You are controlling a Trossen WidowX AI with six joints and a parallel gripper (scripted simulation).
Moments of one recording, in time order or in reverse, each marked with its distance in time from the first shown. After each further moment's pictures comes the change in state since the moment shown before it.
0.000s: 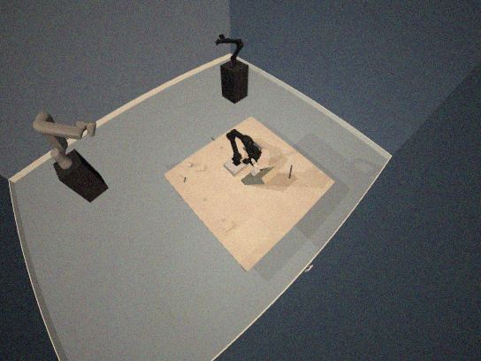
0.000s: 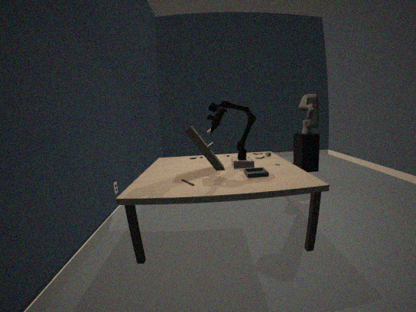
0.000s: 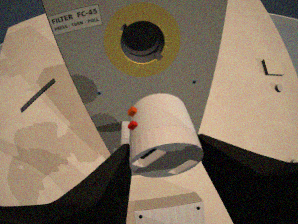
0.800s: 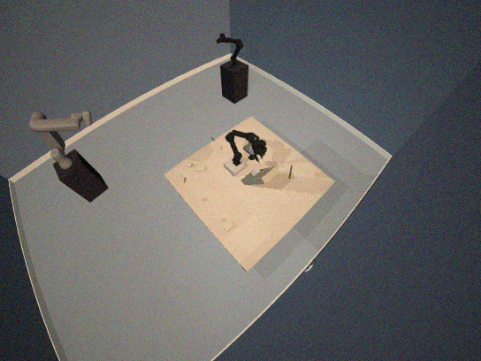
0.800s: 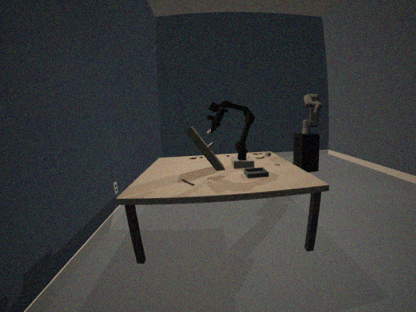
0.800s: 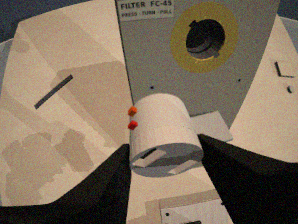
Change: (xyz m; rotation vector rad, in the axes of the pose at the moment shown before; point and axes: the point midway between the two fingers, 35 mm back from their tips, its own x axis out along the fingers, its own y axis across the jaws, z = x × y) arm 0.001 0.067 0.001 -0.008 -0.002 0.012
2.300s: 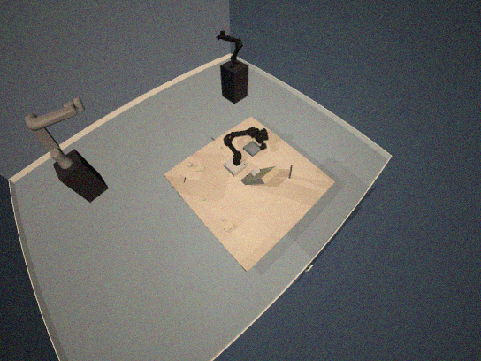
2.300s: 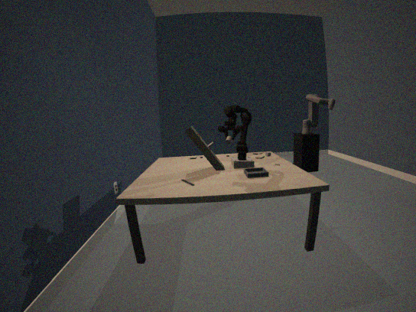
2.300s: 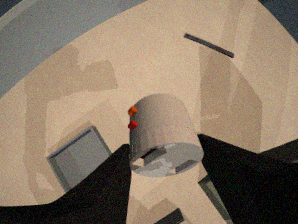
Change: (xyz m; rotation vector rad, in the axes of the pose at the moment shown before) arm -0.018 0.171 -0.120 -0.933 0.008 0.538
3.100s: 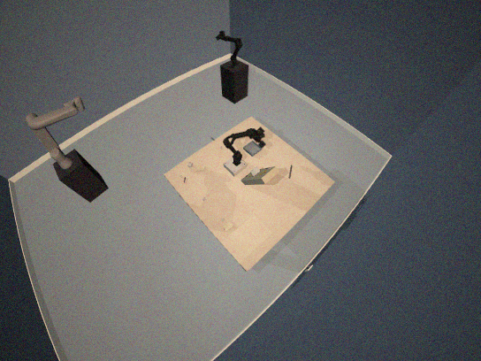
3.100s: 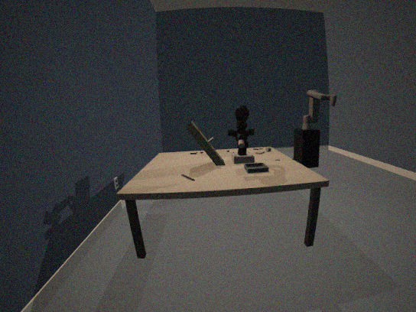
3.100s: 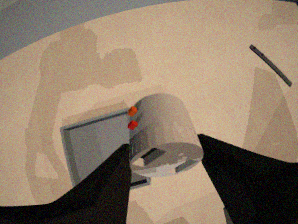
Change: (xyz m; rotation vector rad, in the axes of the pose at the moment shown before) arm 0.051 0.080 -0.031 -0.283 -0.005 0.162
